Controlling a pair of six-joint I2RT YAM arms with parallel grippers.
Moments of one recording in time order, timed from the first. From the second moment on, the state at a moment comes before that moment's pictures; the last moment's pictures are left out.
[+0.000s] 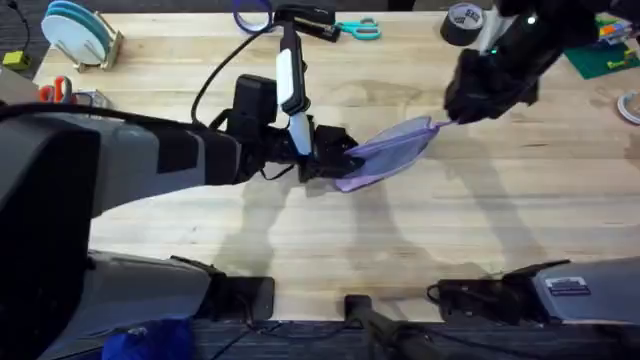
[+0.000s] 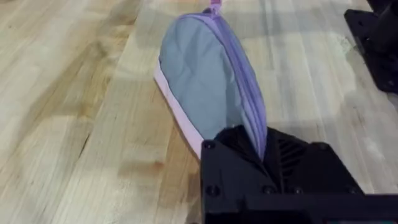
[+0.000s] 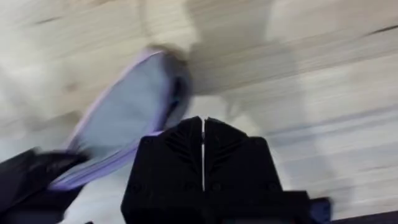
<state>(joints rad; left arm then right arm) -0.31 1.57 0.53 0.25 1.05 0.63 0.23 1.59 1.39 -1.24 0.09 0.50</state>
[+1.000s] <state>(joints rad) -0.31 1.57 0.53 0.25 1.05 0.63 0.11 1.47 1.33 -1.16 0.21 0.36</state>
